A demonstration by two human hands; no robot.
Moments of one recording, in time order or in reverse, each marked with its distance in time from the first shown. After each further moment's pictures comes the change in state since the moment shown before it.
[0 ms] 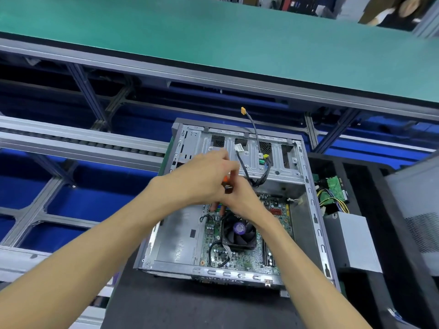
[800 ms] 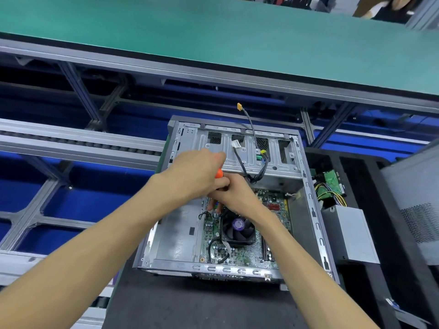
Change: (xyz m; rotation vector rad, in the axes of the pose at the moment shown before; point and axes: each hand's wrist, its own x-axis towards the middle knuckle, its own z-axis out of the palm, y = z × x) left_hand 0.005 -0.006 0.005 0.106 0.066 -0.098; right_hand -0.001 0.001 0.003 -0.009 -0.035 0.005
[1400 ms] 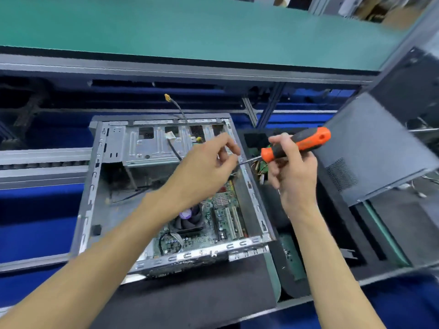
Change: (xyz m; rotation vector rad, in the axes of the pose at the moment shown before) left_hand 0.003 0.119 0.001 -0.924 0.196 0.302; right_hand -0.145 -0.039 -0.120 0.491 0.868 -0.282
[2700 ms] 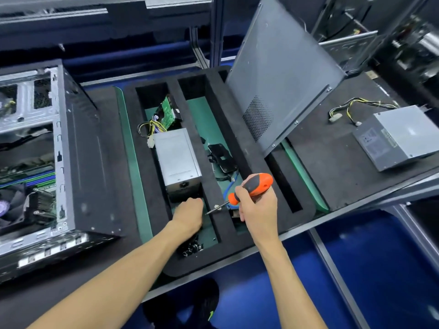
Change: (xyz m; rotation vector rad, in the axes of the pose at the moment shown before) left_hand -0.004 -0.072 0.406 0.730 -0.683 -0.412; right_hand -0.055 0.076 -0.331 -0.312 0.212 0.204
